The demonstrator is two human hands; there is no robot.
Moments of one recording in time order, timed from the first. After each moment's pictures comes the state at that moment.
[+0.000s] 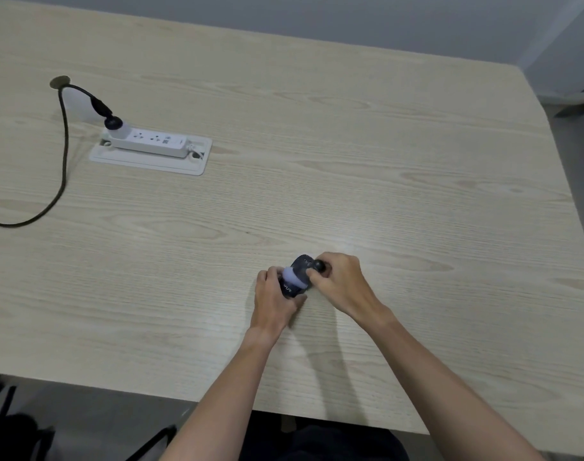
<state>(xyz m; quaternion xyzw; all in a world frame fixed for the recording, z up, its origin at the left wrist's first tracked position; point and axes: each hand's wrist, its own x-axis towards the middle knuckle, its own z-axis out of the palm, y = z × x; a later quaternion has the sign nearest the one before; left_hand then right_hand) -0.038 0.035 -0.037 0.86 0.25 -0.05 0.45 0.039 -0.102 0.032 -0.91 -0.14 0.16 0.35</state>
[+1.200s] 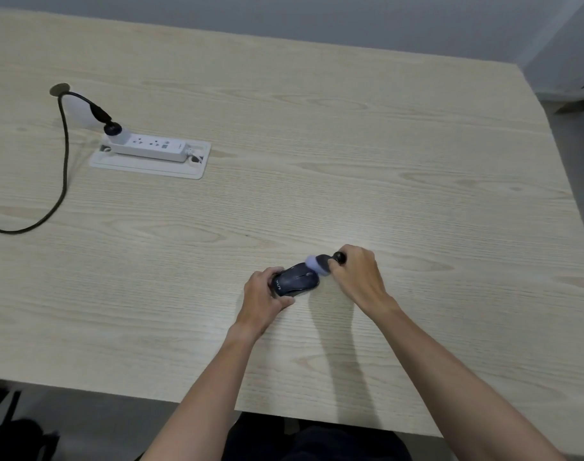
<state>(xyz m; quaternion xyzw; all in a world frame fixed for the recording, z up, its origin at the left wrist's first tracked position) -0.036 0.064 -0.032 0.83 0.22 -0.08 0.51 0.060 -0.118 0.025 -0.93 -0.03 0.16 0.32</state>
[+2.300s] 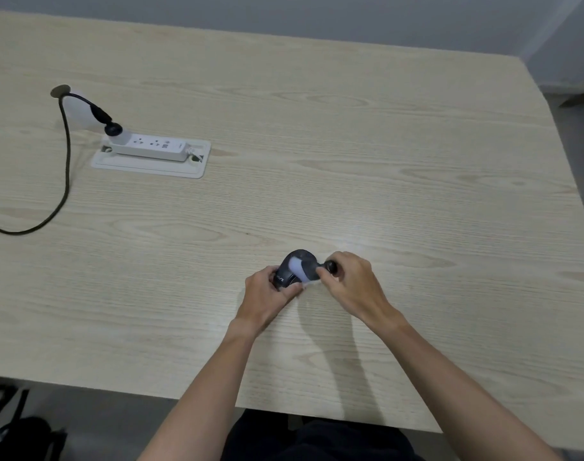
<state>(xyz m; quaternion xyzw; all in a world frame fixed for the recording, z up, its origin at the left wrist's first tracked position) -0.032 0.058 -0.013 0.81 0.24 -0.09 0.53 0.033 -0.123 0.029 -0.92 -0.15 0.12 0.34</state>
